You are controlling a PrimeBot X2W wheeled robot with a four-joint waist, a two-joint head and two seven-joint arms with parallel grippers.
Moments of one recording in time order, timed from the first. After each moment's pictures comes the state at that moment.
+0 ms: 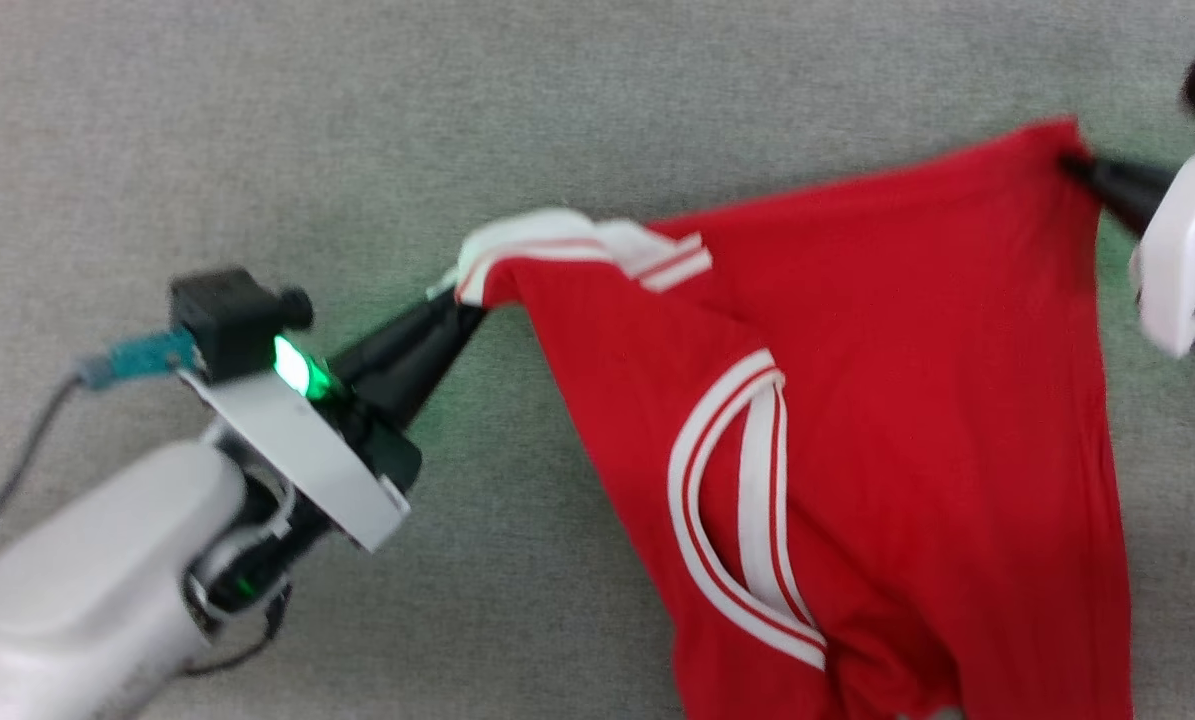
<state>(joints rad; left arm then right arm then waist) -0.80 0.76 -0.97 0.10 -1.12 -0.13 -0.26 -0.92 -0.72 0.64 0.26 0.78 0.13 0.50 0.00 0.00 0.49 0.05</state>
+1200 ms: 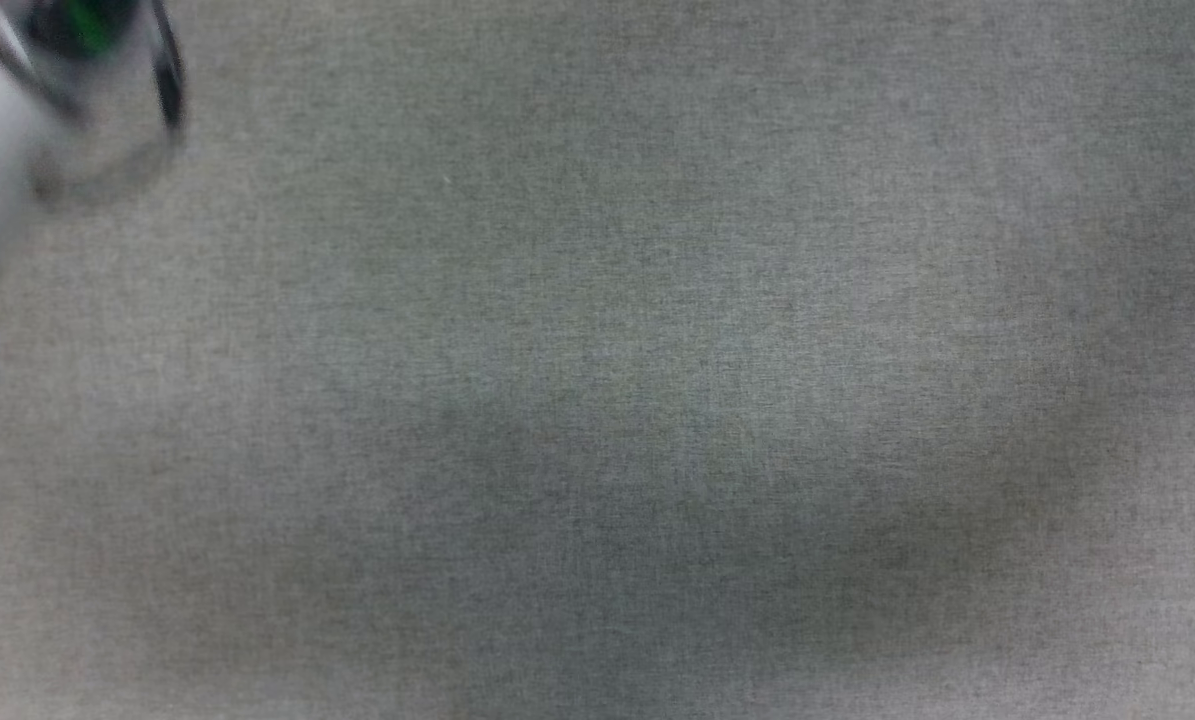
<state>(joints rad) -1.63 0.65 -1.13 0.46 -1.35 -0.13 -0.21 -1.51 -0.43 0.37 0.91 0.47 0.13 -0.05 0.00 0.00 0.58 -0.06</state>
